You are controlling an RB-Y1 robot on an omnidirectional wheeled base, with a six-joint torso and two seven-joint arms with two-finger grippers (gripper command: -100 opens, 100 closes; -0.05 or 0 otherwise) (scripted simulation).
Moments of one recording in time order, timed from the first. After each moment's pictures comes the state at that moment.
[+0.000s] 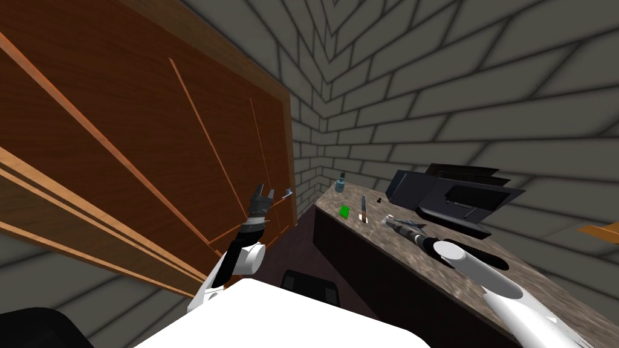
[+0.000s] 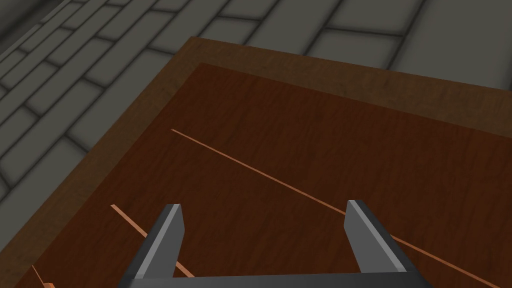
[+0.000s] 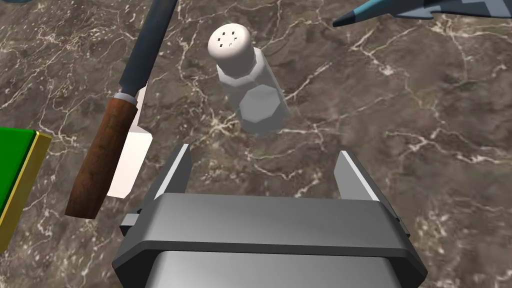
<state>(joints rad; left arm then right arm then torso) 0.48 0.00 0.01 -2.23 0.06 -0.45 0.10 -0.09 -0.71 -0.41 -1.15 -1.01 0.69 -1.40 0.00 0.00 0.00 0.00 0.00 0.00</state>
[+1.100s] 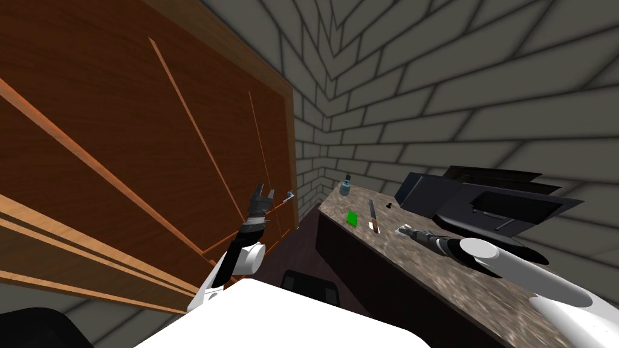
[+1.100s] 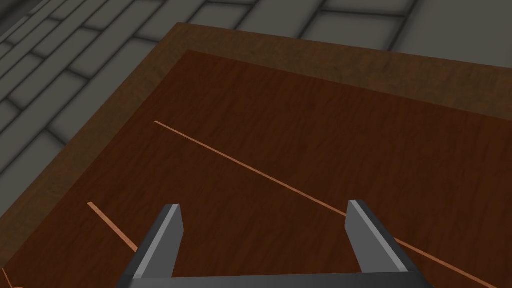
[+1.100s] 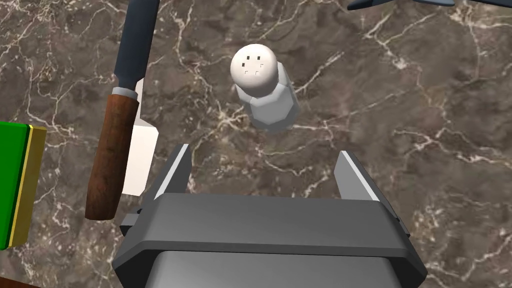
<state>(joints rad) 0.48 0.00 0.01 -2.23 0.06 -0.45 0.10 -0.10 -0.88 -0.41 -1.10 -1.00 0.98 -1.46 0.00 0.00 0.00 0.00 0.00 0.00</state>
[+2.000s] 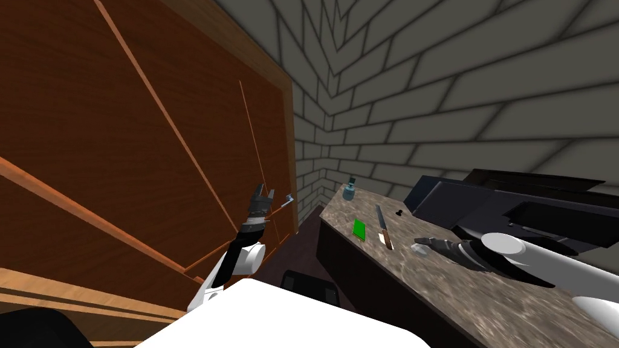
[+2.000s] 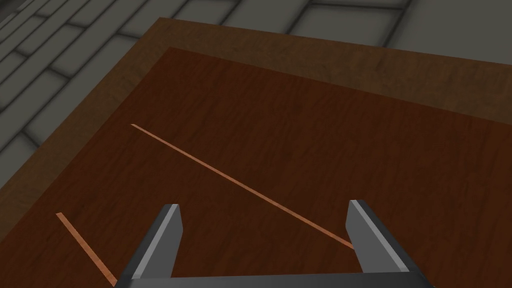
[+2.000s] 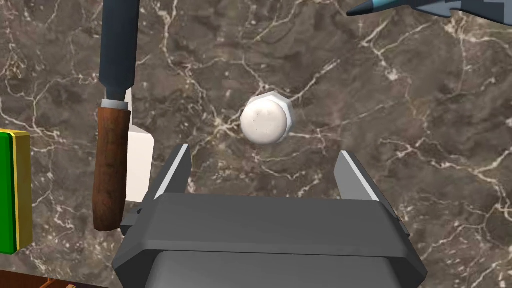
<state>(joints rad) 0.48 0.00 0.01 -2.23 0.06 -0.45 0.10 -0.13 -1.03 -0.37 -1.02 -1.00 1.22 -1.48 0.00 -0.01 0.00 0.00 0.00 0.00</state>
